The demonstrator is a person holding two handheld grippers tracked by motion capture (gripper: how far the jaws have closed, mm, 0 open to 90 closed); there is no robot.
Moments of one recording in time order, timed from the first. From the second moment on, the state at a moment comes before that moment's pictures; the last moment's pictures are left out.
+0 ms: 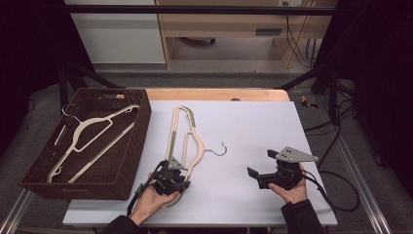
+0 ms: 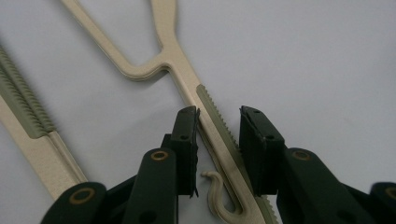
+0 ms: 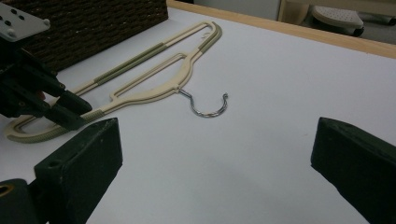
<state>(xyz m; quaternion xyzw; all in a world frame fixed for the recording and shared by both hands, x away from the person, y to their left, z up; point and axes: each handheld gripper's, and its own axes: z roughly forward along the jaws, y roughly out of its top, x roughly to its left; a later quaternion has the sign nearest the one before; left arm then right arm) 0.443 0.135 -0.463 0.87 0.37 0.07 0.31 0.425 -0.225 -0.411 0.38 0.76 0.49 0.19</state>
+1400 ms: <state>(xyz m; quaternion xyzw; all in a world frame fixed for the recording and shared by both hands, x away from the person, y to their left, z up) 0.424 0.118 -0.454 0.88 0.37 0.11 0.29 0.423 -0.226 -0.408 0.38 0.76 0.50 0.19</state>
